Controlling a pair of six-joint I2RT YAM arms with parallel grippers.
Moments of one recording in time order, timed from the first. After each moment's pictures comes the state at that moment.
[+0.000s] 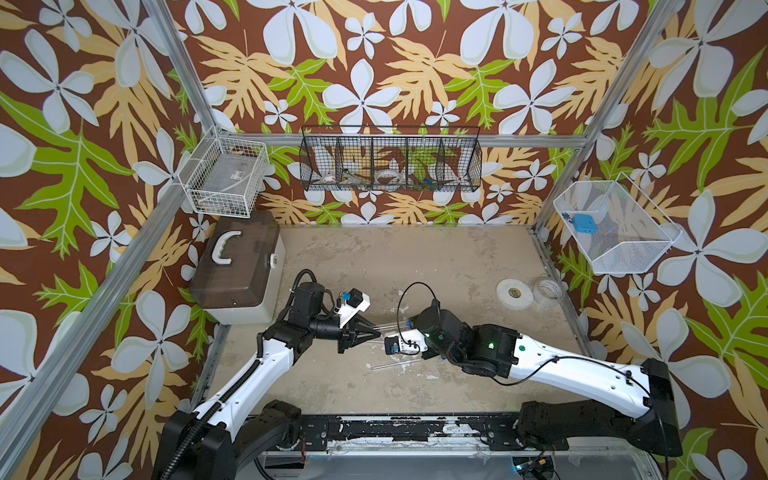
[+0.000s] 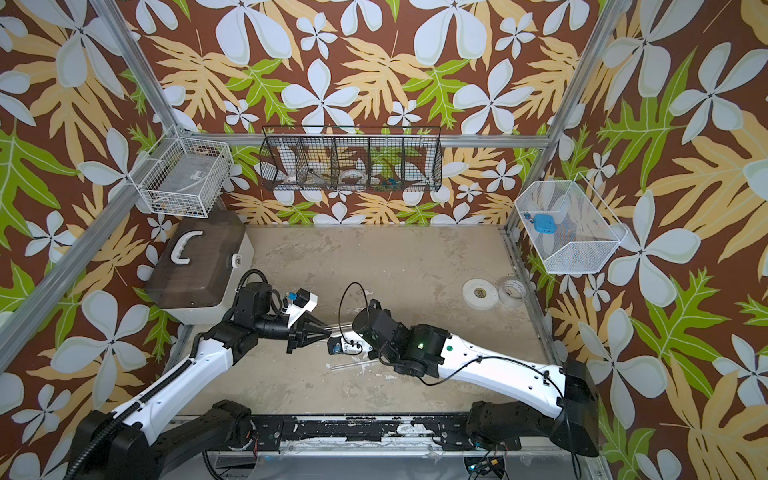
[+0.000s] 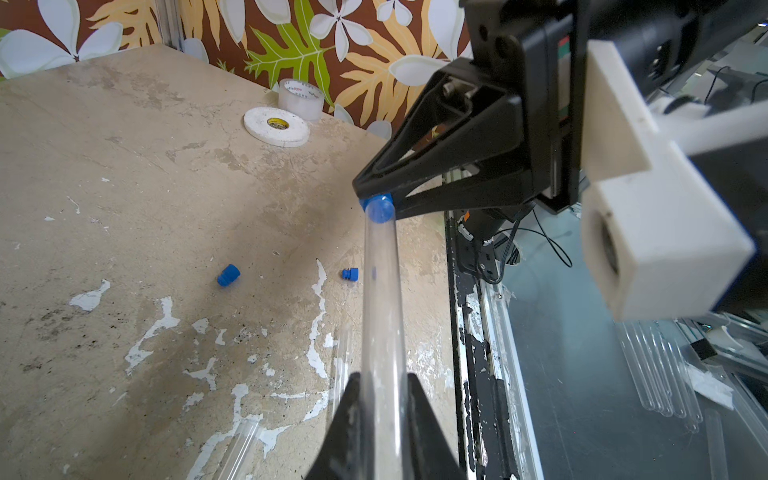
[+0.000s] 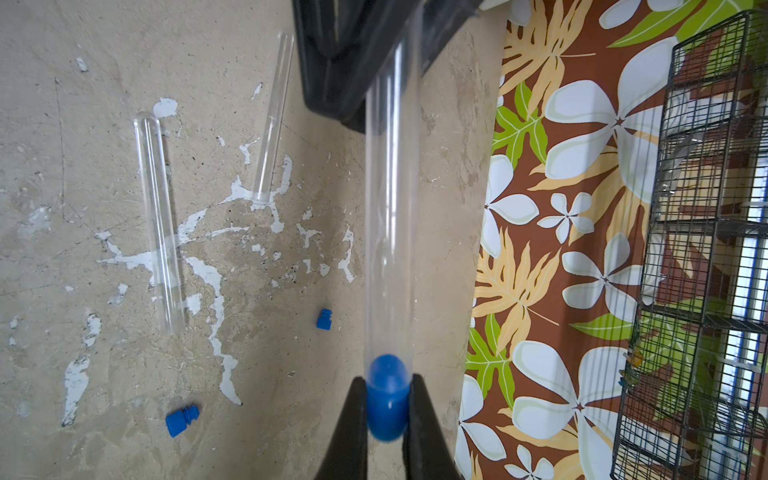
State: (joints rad) left arm -0.33 1.06 0.64 -0.24 1.08 0.30; right arm 1.13 1.27 1.07 -0.58 0.41 -0.92
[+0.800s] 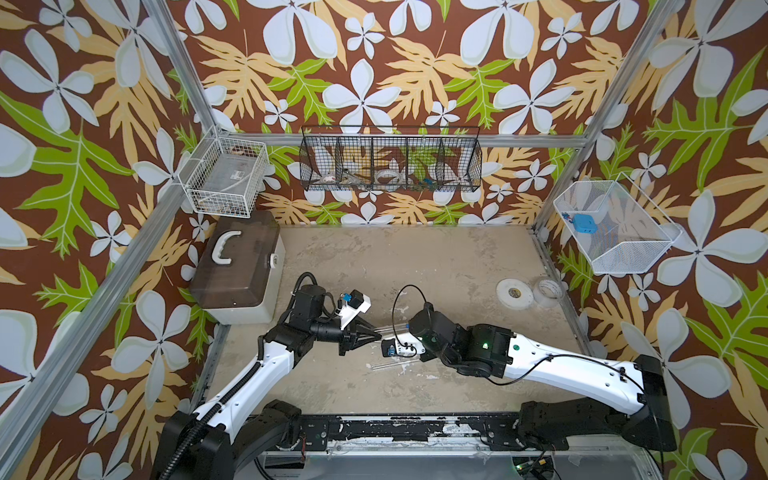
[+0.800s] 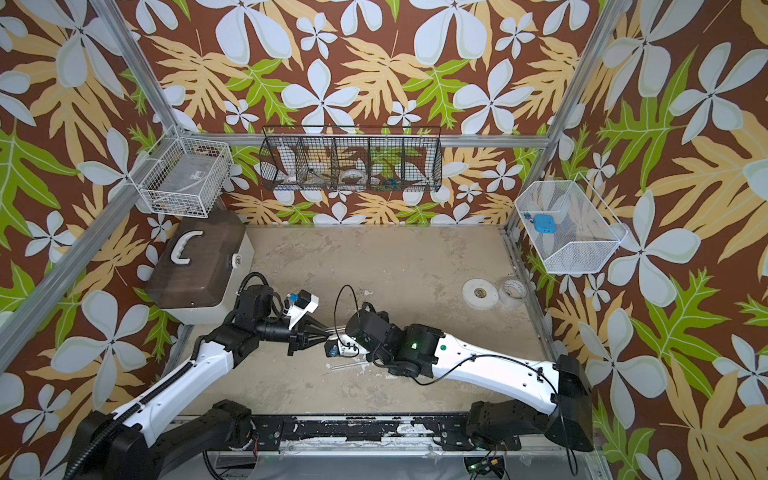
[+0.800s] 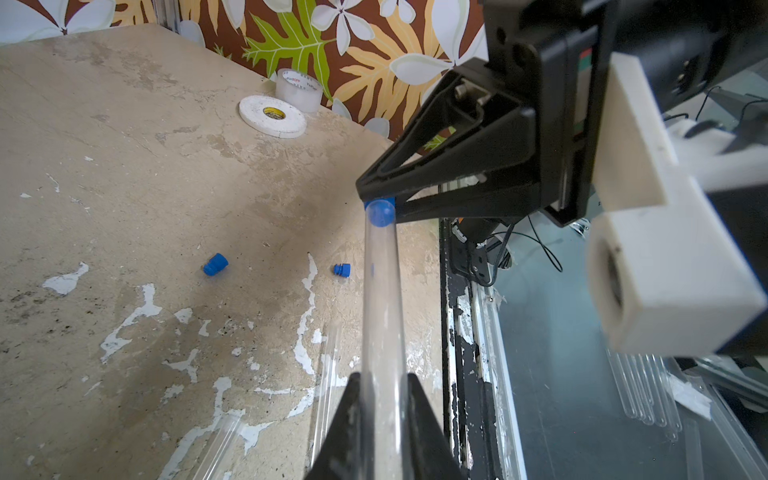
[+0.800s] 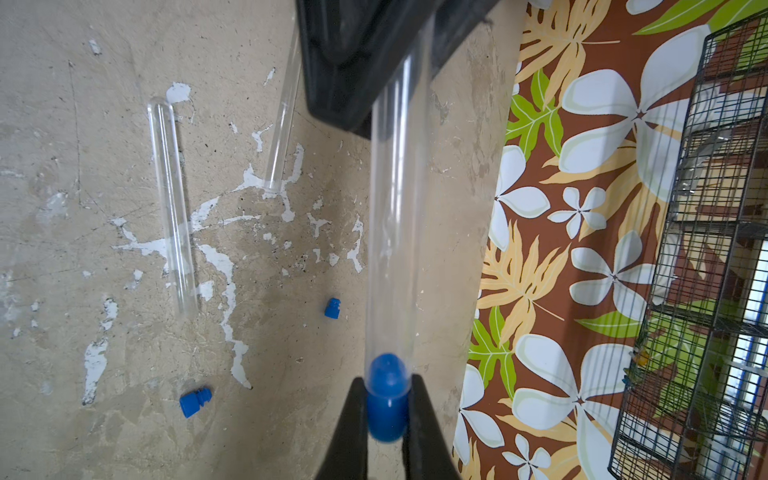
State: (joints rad) left arm -0.34 1.04 0.60 -0.17 1.09 0.18; right arm 1.16 1.31 1.12 -0.64 0.44 -0.88
